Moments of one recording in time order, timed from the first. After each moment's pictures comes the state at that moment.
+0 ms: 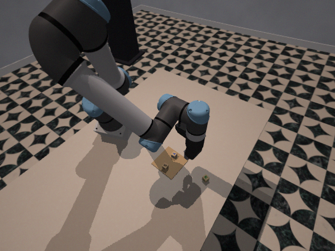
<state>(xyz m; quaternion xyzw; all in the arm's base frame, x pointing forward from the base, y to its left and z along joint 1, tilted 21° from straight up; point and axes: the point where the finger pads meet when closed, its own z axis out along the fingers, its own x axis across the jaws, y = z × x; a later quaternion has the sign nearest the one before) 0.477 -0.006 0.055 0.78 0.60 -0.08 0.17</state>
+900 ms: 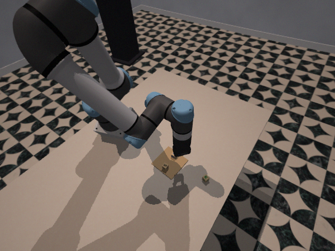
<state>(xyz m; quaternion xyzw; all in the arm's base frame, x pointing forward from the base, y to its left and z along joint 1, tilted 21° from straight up) 0.436 -0.014 0.056 0.92 0.36 -0.03 0.18</state>
